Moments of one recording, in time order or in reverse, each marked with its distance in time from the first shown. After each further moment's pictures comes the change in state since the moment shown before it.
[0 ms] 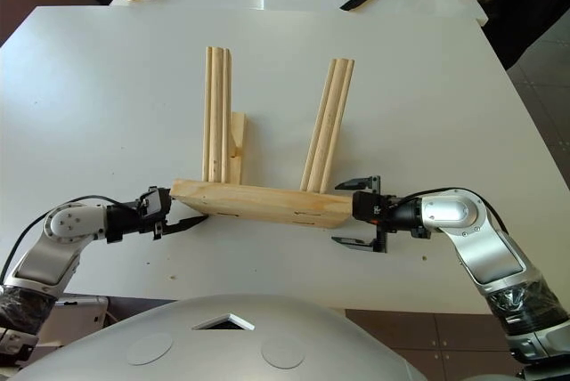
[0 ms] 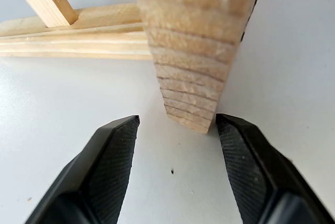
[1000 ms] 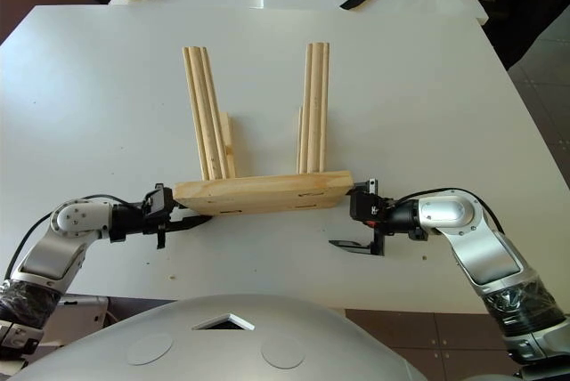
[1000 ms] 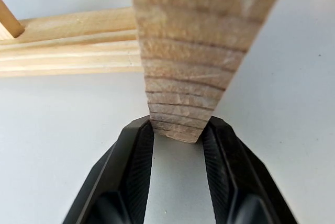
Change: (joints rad) left arm -0.022 0.004 -0.016 -0.001 -0.057 0.072 -0.087; right arm 0.005 0.016 0.005 -0.029 0.040 0.096 0.025
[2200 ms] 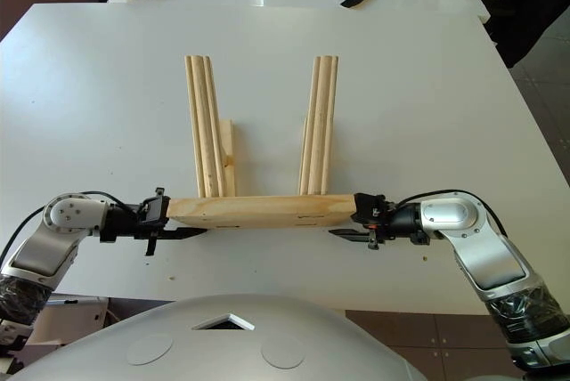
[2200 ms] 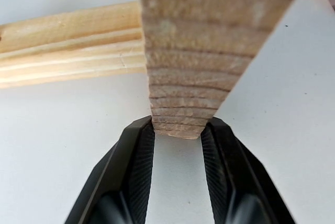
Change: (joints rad) left arm -0.019 0.059 -0.017 -0.023 0.017 -0.031 -0.132; right arm 0.031 -0.009 -0.027 -0.058 0.047 0.065 0.027
